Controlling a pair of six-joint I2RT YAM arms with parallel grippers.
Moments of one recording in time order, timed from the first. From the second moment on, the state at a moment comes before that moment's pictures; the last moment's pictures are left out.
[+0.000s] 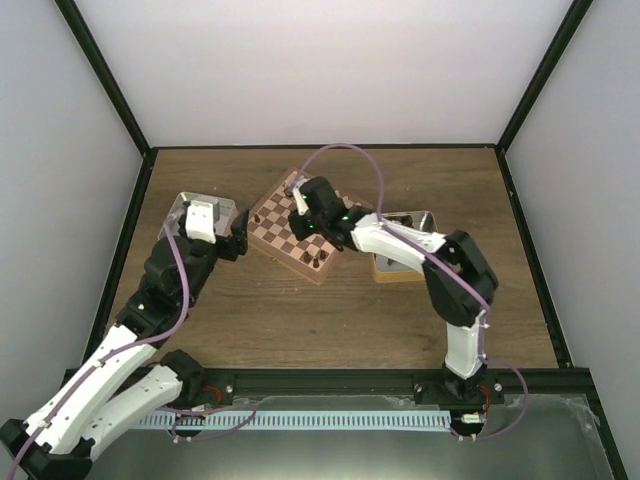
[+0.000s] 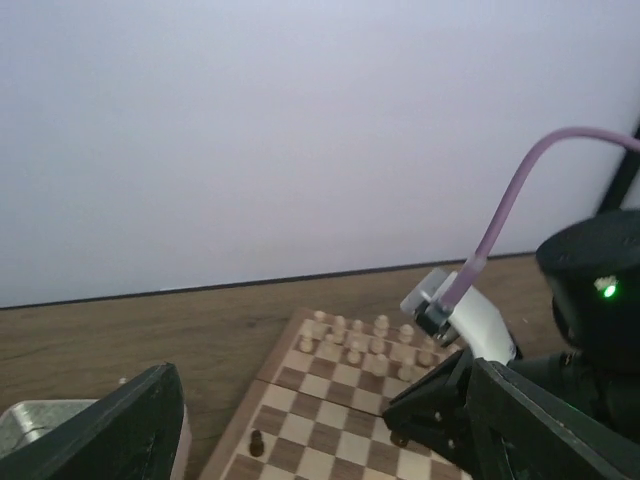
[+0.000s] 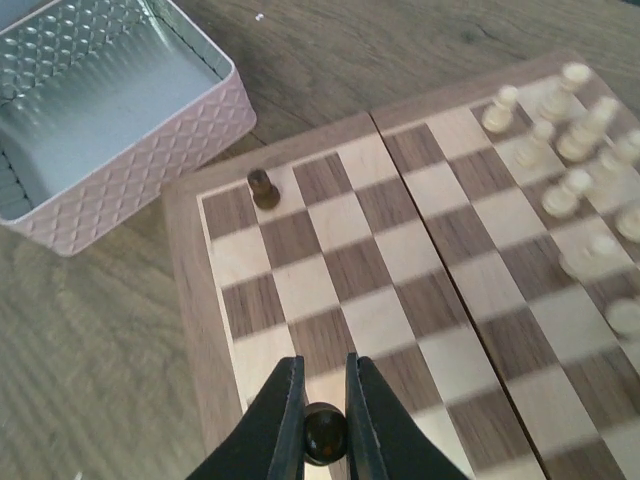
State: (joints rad) left arm -0.60 0.69 0.74 -0.14 -0.28 -0.10; right arm 0.77 1.86 1.38 -0.18 -0.02 0.14
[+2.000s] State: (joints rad) left arm -0.60 0.63 0.66 -0.05 -0.45 -0.11; right arm 0.82 2.36 1.85 -0.20 0.00 -0.12
